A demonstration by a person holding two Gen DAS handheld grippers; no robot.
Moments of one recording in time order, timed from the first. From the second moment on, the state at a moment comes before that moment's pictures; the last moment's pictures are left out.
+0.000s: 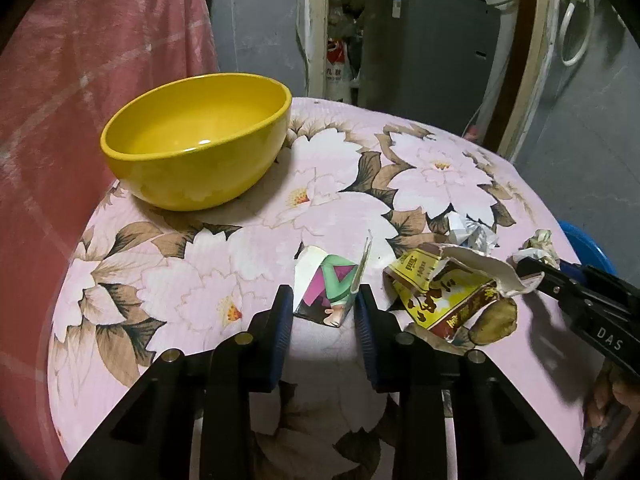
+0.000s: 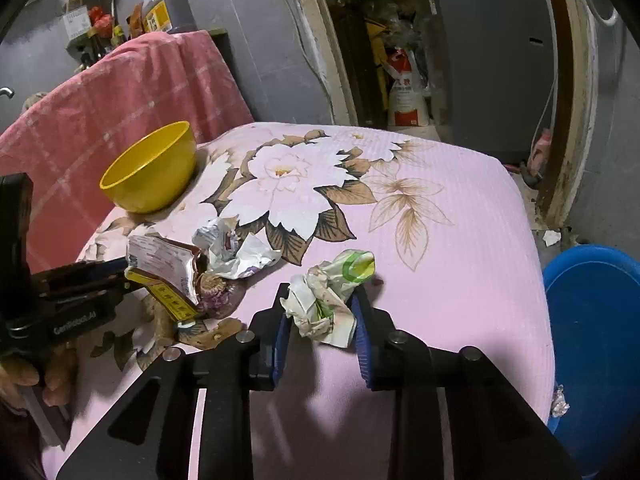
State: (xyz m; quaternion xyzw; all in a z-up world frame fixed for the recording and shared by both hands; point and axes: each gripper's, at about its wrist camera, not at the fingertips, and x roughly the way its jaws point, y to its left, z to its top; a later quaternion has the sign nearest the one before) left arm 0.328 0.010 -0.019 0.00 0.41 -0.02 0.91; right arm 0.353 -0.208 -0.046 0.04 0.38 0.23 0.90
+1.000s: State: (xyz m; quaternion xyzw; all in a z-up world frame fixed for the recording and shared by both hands) left arm 0.249 -0.086 0.084 -0.09 0.16 -0.12 0.98; right arm 0.236 -0.293 0.036 0.05 0.01 0.15 0.99
